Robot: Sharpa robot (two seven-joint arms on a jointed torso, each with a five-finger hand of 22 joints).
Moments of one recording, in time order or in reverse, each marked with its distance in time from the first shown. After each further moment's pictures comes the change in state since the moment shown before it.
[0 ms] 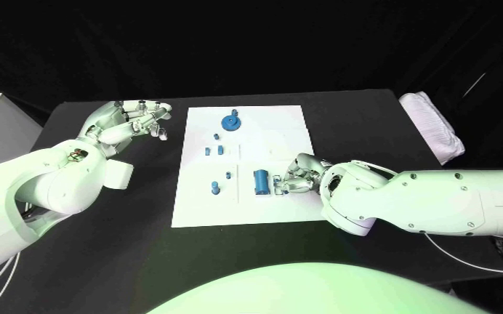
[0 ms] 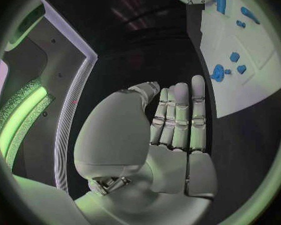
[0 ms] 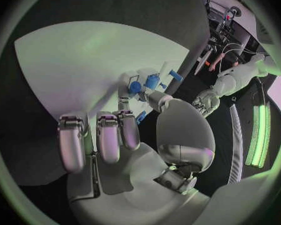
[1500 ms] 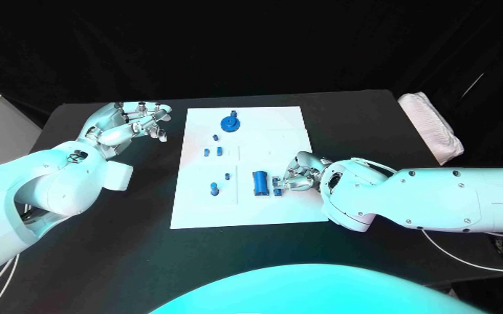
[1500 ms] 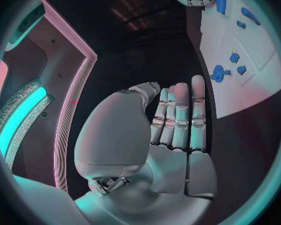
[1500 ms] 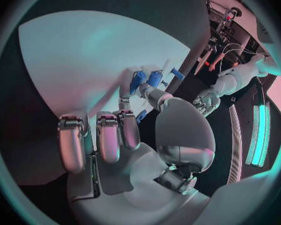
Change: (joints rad) left arm 0.000 0.001 0.000 0.000 0.000 0.000 -0.004; left_hand 0.004 0.004 0.000 0.000 0.000 0.000 0.000 0.000 0.000 0.004 -0.004 0.000 -0.001 0.000 0.000 0.000 0.001 0.000 0.000 0.000 0.000 -0.001; right arm 0.007 0.002 0.003 -0.031 0.009 0.014 0.032; right_hand 0.015 -0.033 -0.072 -0.025 -0.116 0.007 -0.001 -0.003 -0.015 0.000 0.000 -0.003 0.000 0.000 0.000 0.000 0.000 0.000 0.000 0.000 0.000 0.000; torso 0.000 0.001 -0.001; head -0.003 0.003
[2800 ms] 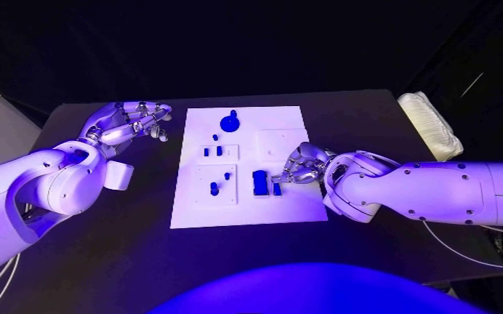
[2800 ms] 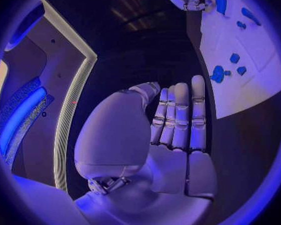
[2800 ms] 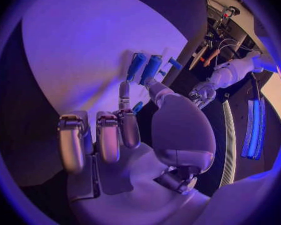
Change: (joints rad) left arm 0.000 0.005 0.000 -0.003 0.000 0.000 -0.003; left_hand 0.000 0.000 0.000 0.000 0.000 0.000 0.000 0.000 0.000 0.000 0.000 0.000 -0.001 0.000 0.000 0.000 0.001 0.000 0.000 0.000 0.000 0.000; right arm 0.014 -0.025 0.003 -0.027 0.049 -0.016 0.129; right_hand 0.132 -0.029 -0.272 0.072 0.000 -0.010 0.010 0.000 -0.013 0.000 0.000 -0.025 0.000 0.000 0.000 0.000 0.000 0.000 0.000 0.000 0.000 0.000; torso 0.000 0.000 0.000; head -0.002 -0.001
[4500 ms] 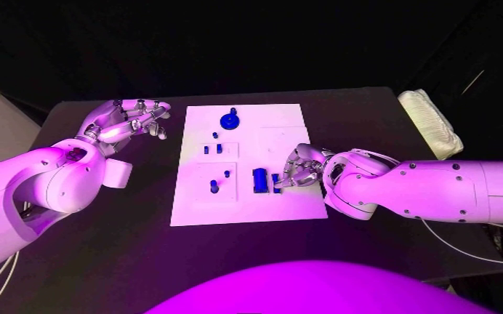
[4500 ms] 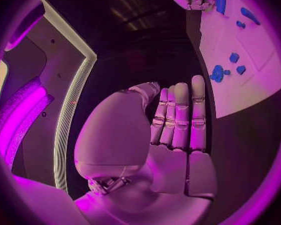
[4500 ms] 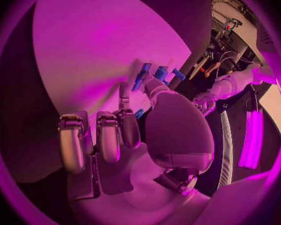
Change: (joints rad) left arm 0.000 -0.006 0.000 0.003 0.000 0.000 -0.001; left_hand 0.000 0.000 -0.003 0.003 0.000 0.000 0.000 0.000 0.000 0.000 0.000 0.000 -0.001 0.000 0.000 -0.004 0.000 0.000 0.000 0.000 -0.004 -0.001; right arm -0.013 0.018 0.000 -0.036 -0.081 0.067 -0.001; right_hand 0.140 0.033 -0.108 0.018 -0.003 0.000 0.000 0.000 -0.014 0.000 0.000 -0.006 0.001 0.000 0.000 0.000 0.000 0.000 0.000 0.000 0.000 0.000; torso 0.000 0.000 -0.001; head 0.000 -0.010
